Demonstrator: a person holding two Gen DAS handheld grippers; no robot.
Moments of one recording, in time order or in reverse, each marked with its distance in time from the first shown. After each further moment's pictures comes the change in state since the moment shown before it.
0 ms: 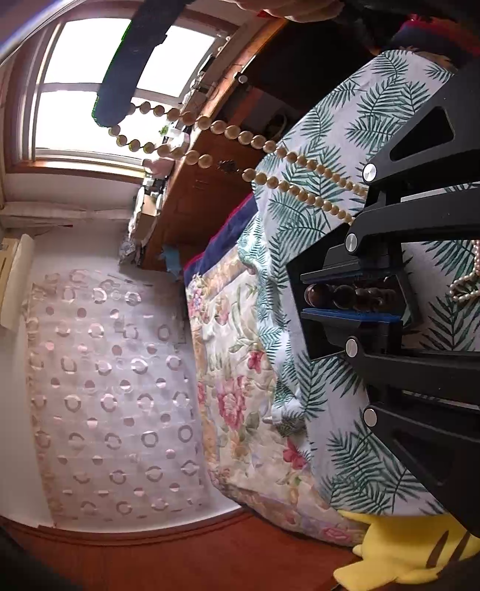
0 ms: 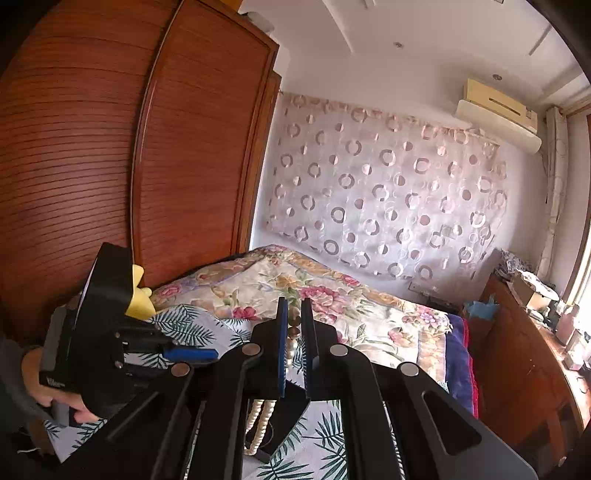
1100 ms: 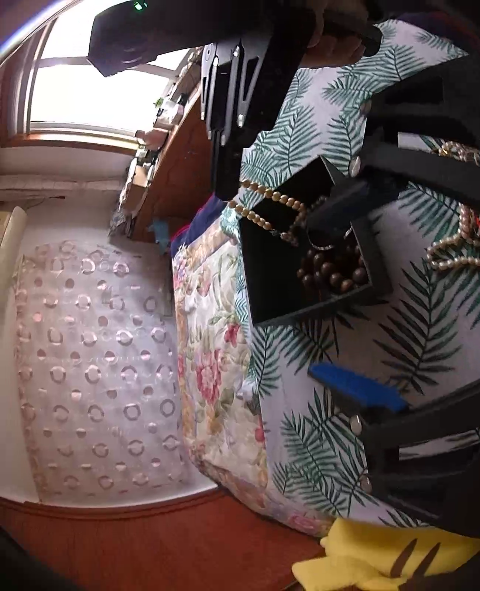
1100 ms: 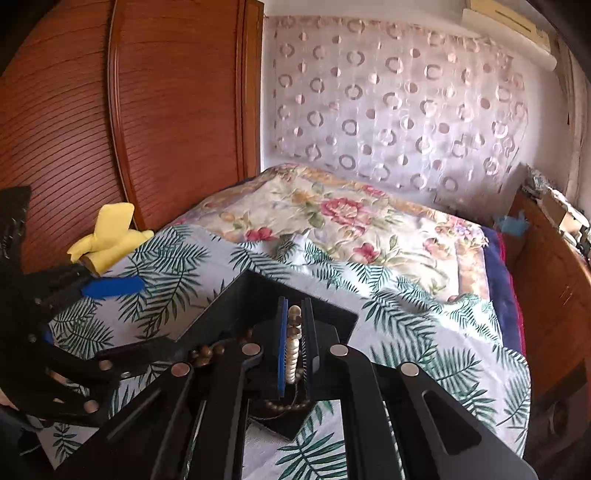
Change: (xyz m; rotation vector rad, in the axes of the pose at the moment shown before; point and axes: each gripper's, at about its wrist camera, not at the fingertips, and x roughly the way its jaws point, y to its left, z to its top) left arm 0.014 0.019 -0.052 -0.044 0.011 0.110; right arm 0.127 0.014 -0.101 0.139 0.299 0.091
